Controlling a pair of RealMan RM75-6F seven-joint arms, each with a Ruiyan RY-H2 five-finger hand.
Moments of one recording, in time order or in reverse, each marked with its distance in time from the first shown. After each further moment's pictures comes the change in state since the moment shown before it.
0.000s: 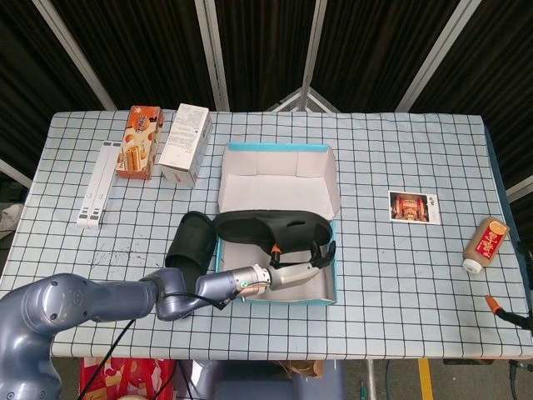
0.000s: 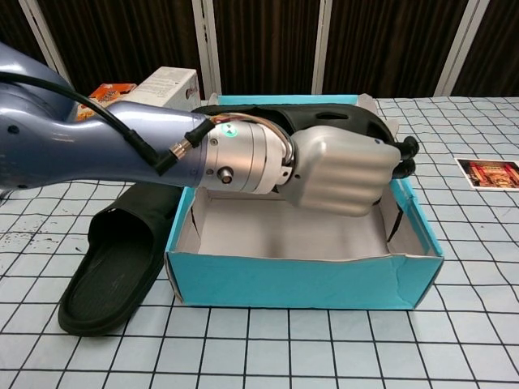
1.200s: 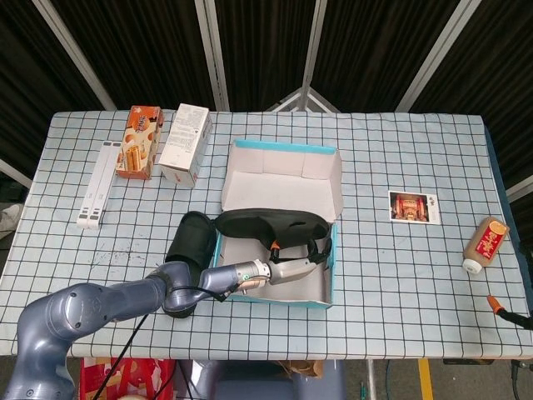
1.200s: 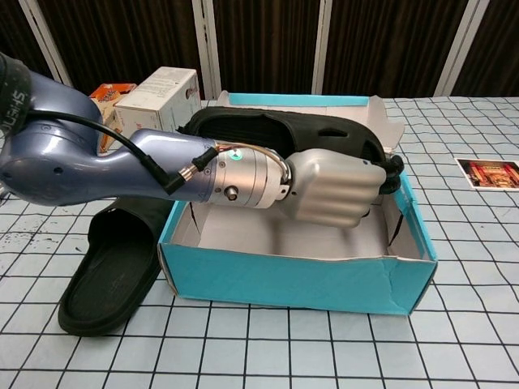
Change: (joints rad) left arm 0.039 -0.128 -0.005 0.261 0.195 -0.008 -0.211; right arm -0.002 0.003 0.003 0.004 0.006 -0.009 0.012
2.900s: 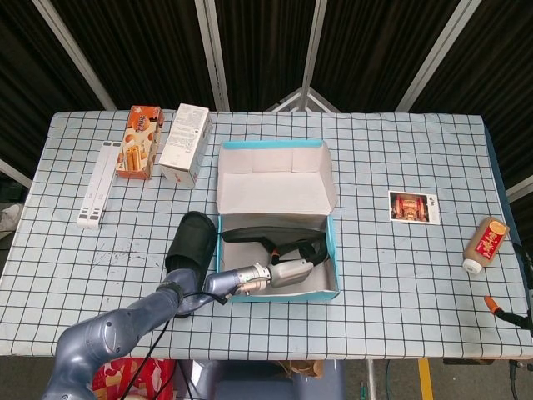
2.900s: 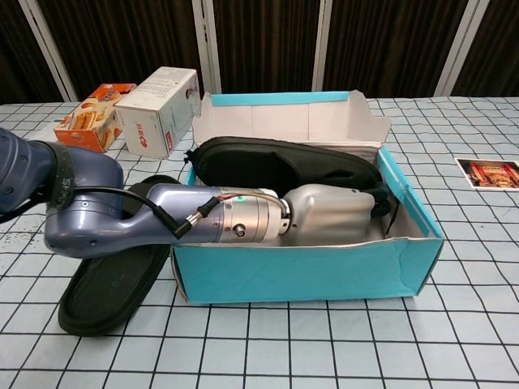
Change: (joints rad) left arm 0.075 -0.273 0.047 0.443 0.134 0.130 -0.372; right arm 0.006 0.000 -0.003 0.004 -0.010 -0.008 0.007
